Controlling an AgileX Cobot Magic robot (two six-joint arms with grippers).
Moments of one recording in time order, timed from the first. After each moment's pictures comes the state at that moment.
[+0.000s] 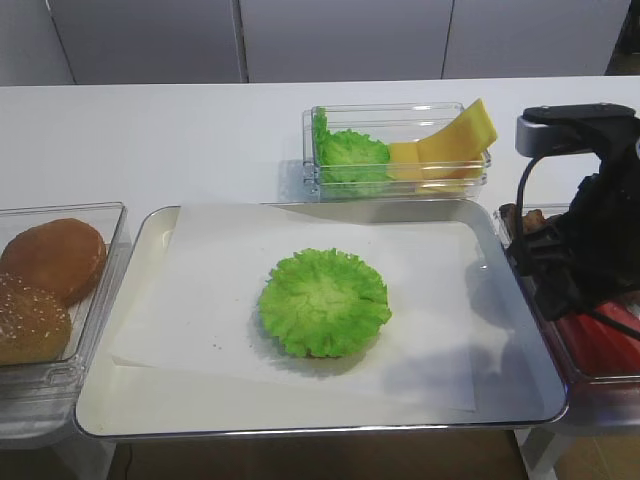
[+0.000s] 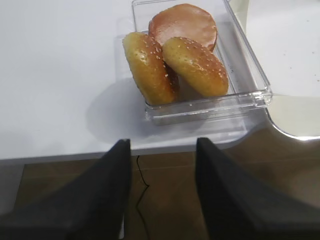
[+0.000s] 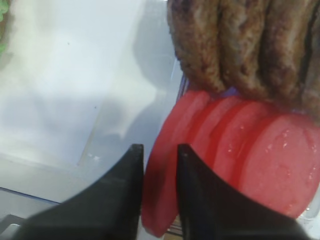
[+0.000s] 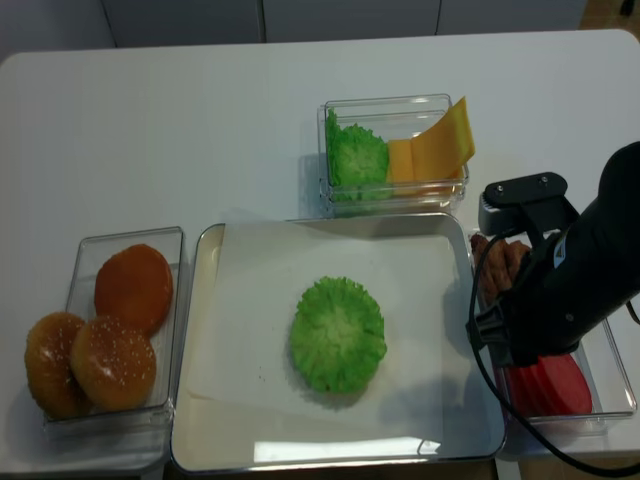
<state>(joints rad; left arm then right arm) -0.05 -0.02 -0.49 0.08 1.19 -0.10 0.35 1.35 -0.88 0.17 0.98 0.01</state>
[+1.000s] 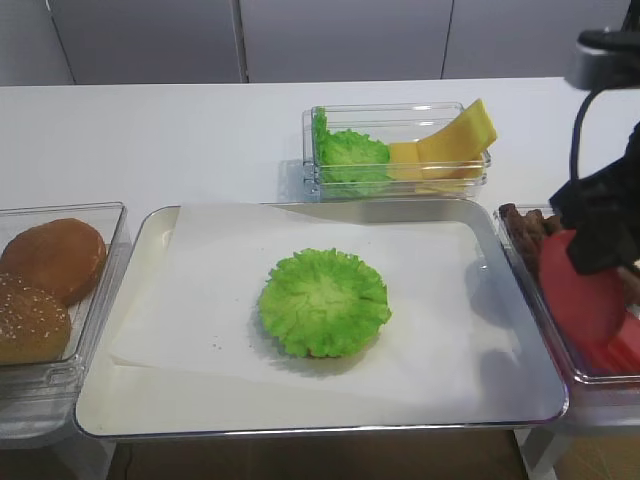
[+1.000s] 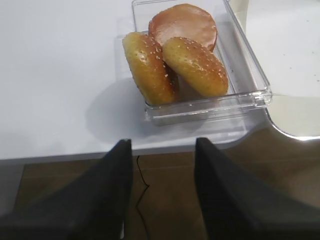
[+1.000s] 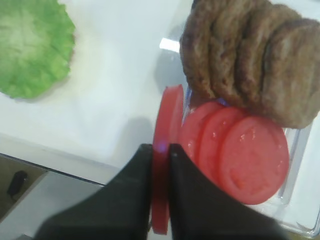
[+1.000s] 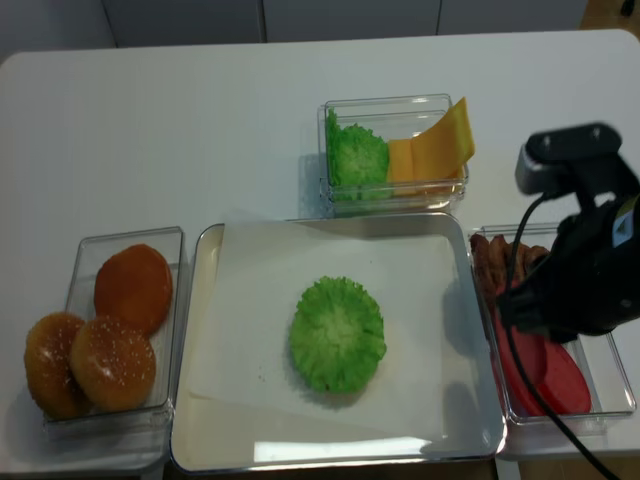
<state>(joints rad) -0.05 -0.02 -0.49 0.08 1.19 -0.10 0.35 1.15 -0.96 0.18 1.07 0.01</state>
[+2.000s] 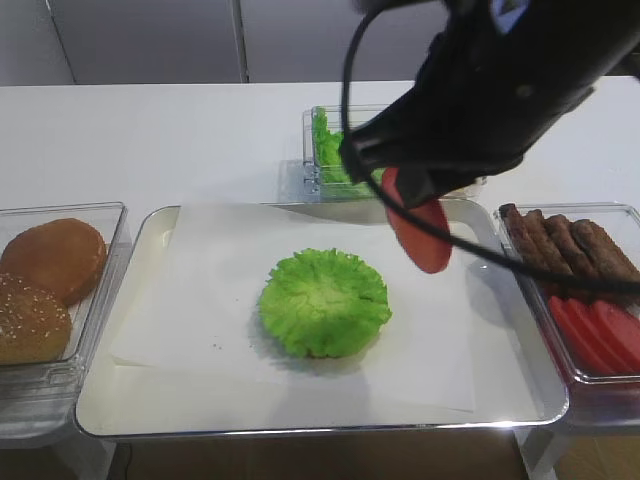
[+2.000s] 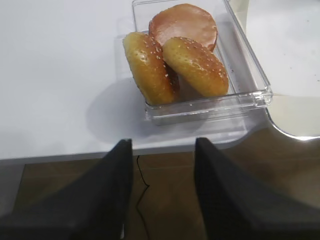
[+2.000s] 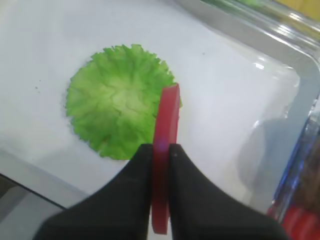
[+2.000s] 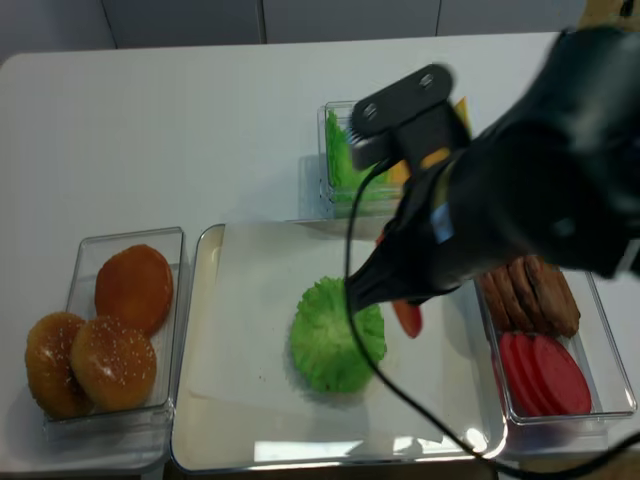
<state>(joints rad) -0.05 -0.02 -0.49 0.08 1.19 -0.10 0.85 1.43 -1.23 -0.16 1.02 0.38</state>
